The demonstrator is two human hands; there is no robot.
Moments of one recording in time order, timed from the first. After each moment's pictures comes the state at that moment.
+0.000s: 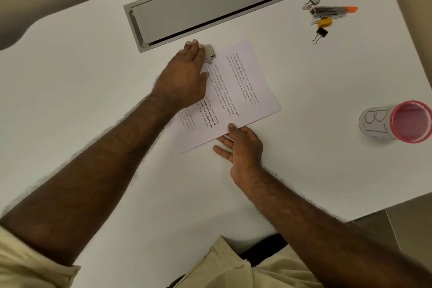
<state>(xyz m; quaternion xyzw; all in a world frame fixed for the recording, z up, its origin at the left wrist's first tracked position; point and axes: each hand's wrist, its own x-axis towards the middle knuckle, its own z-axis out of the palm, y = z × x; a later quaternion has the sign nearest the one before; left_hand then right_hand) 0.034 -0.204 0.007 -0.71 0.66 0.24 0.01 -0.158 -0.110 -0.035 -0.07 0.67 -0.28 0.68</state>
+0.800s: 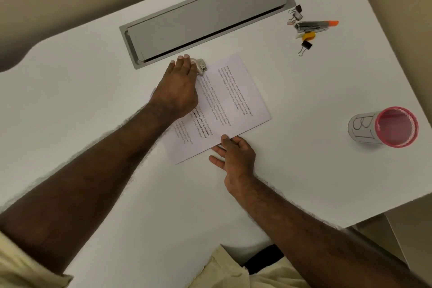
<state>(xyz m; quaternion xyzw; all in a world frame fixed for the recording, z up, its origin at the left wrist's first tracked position) 0.033 -0.215 0.007 -0.71 0.66 0.23 0.09 -0.156 -0.110 -0.045 -0.08 0.68 -0.28 0.67</state>
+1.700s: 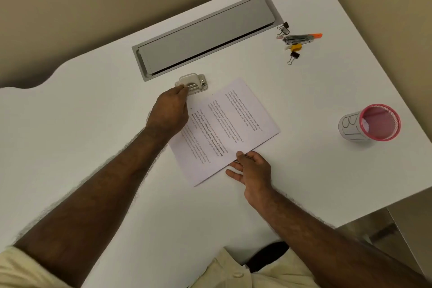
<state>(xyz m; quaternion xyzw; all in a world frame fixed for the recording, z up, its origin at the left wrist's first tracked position) 0.030 -0.164 0.013 -0.75 0.64 0.18 -0.03 -0.219 -0.081 -0.041 -0.10 0.67 -0.29 0.68</state>
